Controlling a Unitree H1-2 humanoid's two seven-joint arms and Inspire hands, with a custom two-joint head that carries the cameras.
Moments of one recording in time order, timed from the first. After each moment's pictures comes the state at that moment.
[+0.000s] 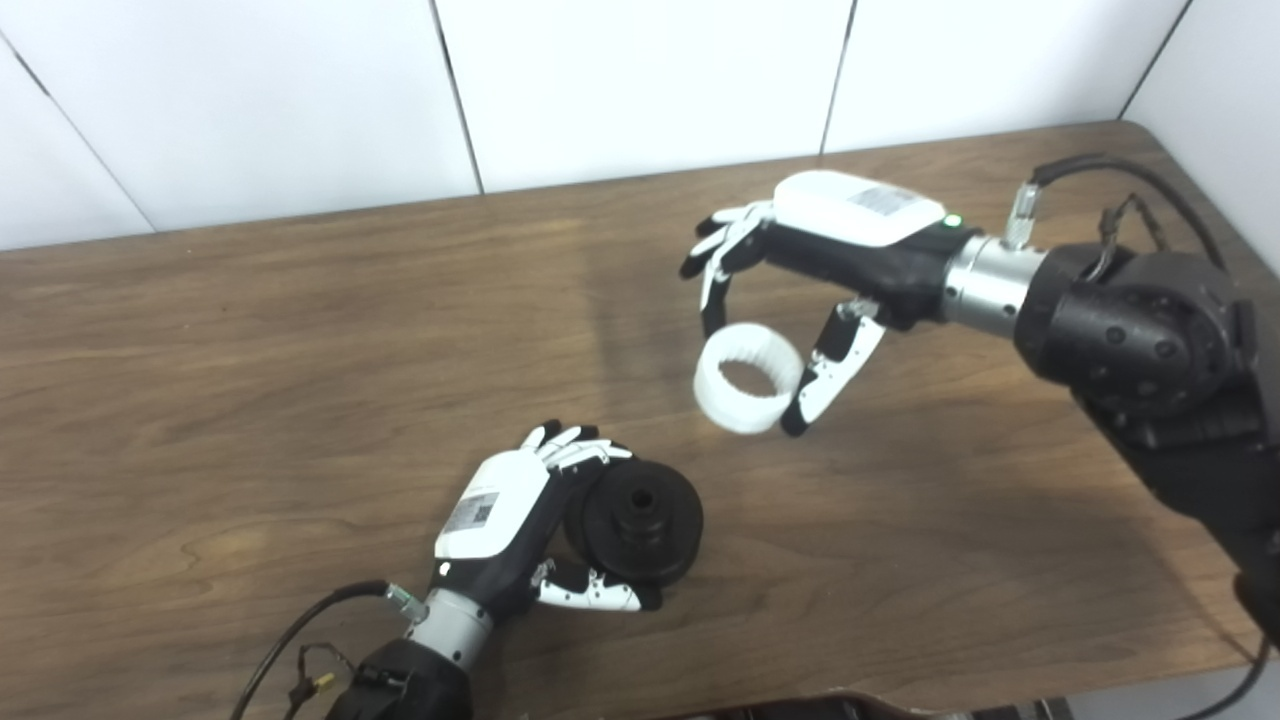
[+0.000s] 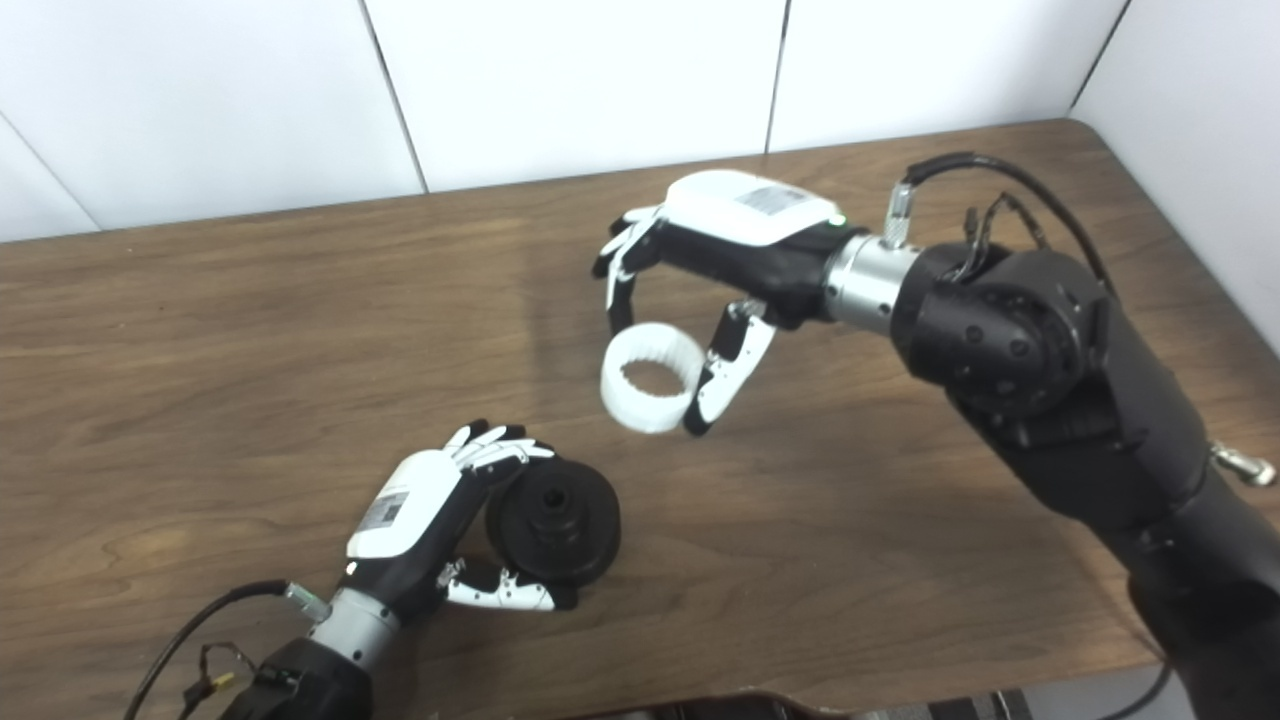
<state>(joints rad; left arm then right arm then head) 0.09 0.19 -0.43 -0.29 0.77 0.04 -0.23 -0.43 -0.63 0.29 -0.71 -0.50 0.46 0.82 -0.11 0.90</state>
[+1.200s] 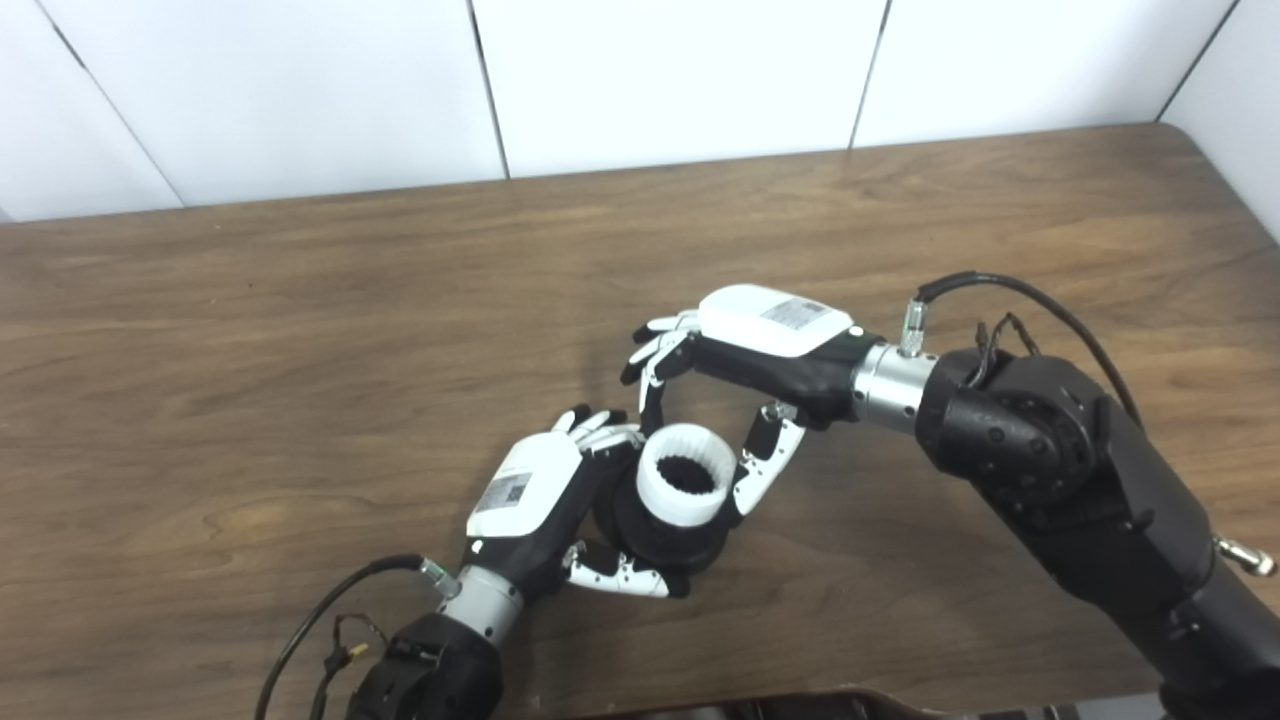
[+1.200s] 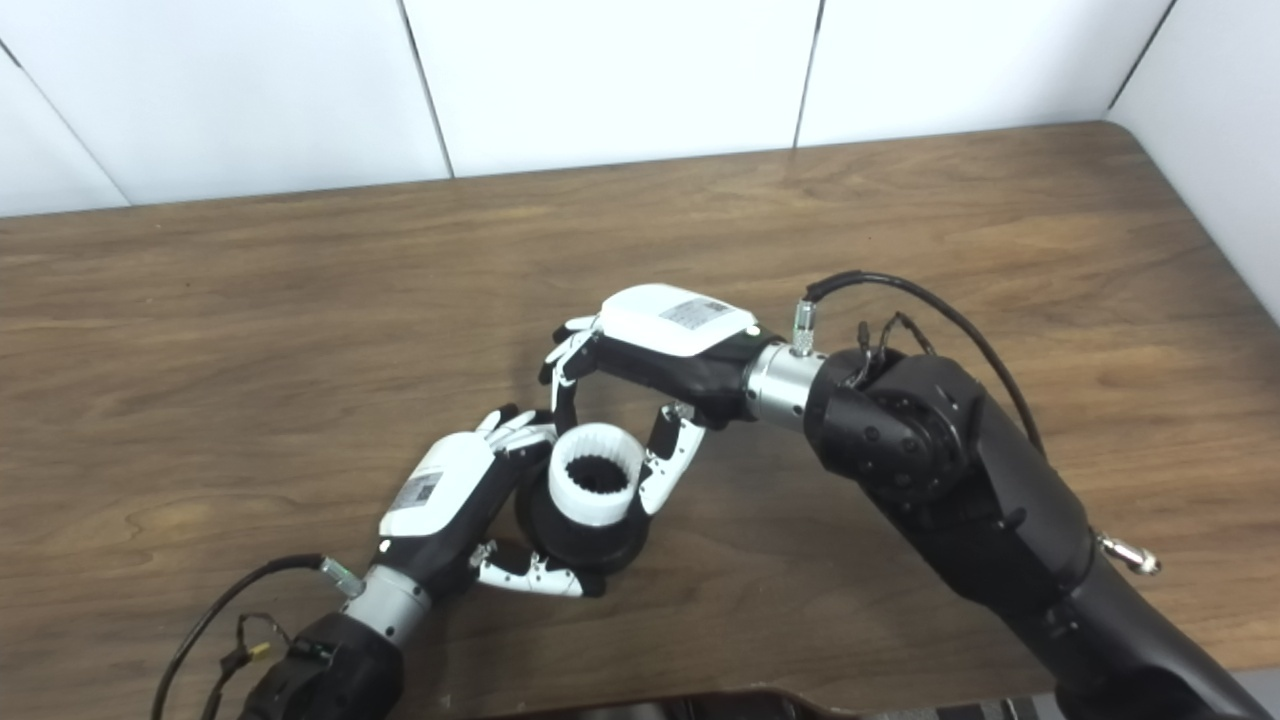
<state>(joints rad) 0.08 0.16 -0.46 -0.30 0.79 0.09 -0.24 -0.31 -0.45 0.41 -0.58 -0.60 0.28 0.77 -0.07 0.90</state>
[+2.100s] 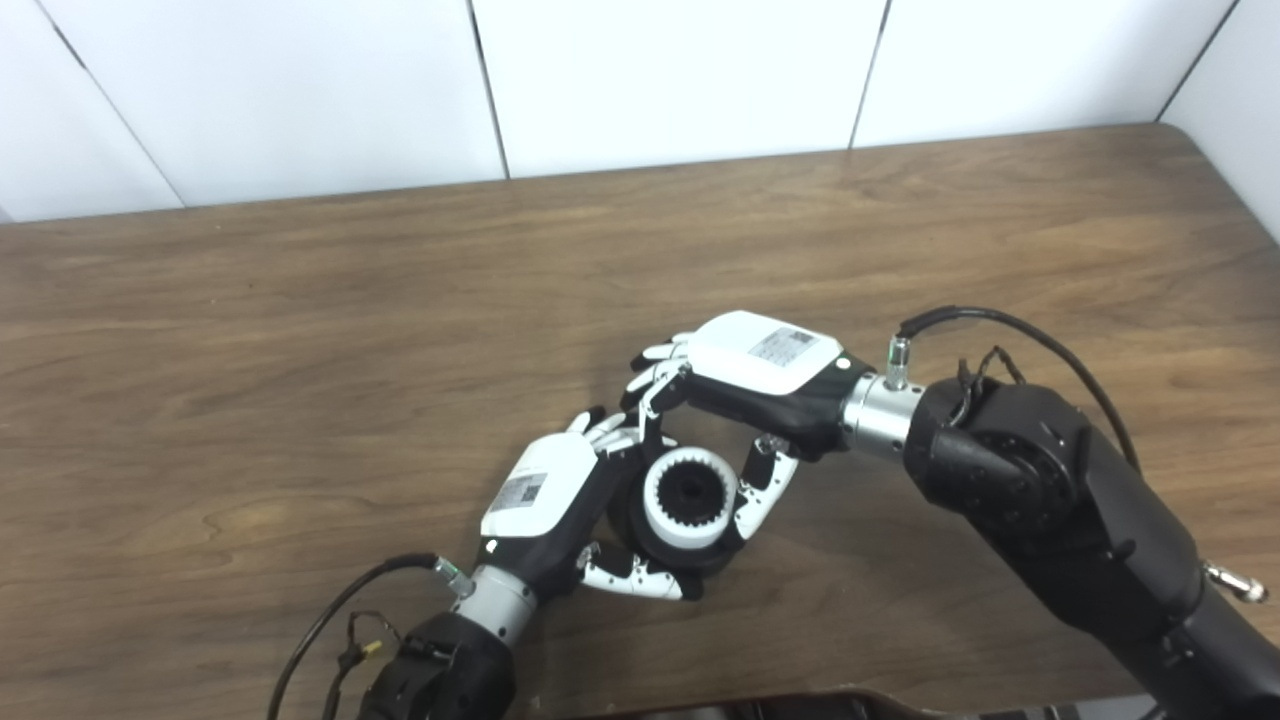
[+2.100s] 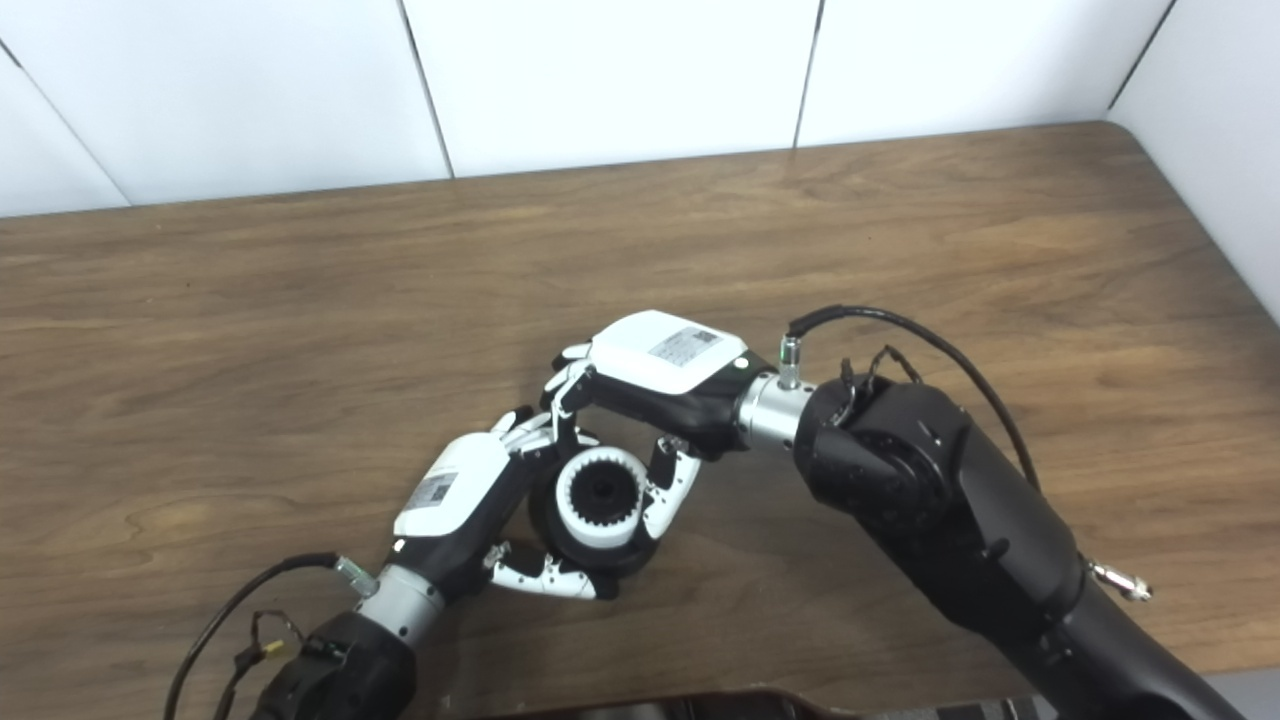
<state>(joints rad) 0.08 0.15 -0.48 -0.30 0.79 0.09 -0.25 -0.26 -0.44 0.43 -0.57 -0.69 0.19 0.76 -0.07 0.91</state>
